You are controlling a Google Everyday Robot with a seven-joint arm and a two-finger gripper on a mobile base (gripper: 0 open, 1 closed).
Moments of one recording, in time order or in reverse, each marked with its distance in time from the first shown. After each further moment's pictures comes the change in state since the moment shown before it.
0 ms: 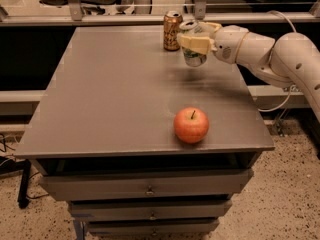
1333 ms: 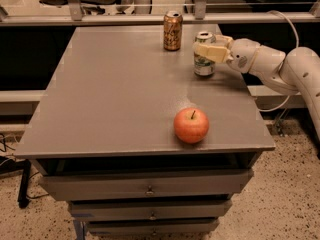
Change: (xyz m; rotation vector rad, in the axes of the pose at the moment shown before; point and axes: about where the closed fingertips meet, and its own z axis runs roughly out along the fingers) arm 0.040 -0.031 -0.029 -0.117 -0.069 0.163
